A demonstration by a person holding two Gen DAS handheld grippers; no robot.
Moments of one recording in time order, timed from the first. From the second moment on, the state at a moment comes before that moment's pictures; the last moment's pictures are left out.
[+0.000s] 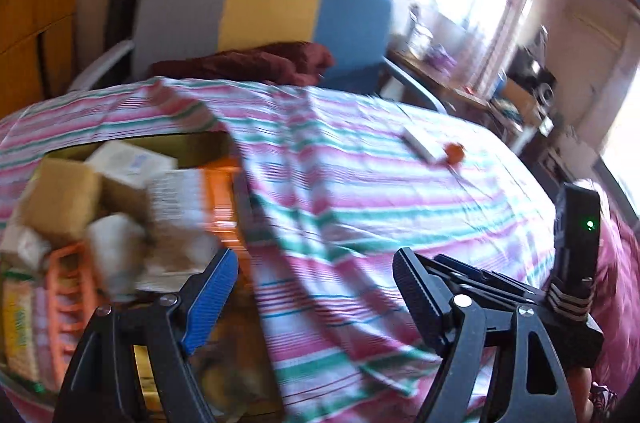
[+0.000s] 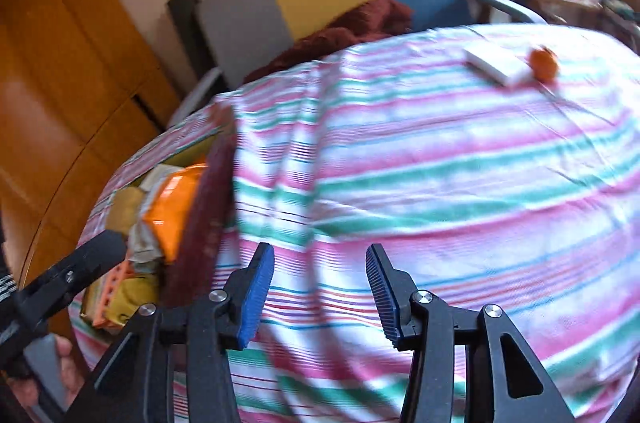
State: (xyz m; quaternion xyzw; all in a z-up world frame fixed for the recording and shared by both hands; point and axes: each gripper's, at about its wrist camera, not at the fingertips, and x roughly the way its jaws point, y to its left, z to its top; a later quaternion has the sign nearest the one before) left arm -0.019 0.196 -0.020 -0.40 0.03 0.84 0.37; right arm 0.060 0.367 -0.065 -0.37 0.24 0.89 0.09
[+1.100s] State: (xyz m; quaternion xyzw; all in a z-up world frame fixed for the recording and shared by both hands) left arm -0.065 0.345 -0.126 -0.43 0.08 0.83 0.34; right arm -0.129 0.637 -0.086 -0.44 0.10 0.87 0.21
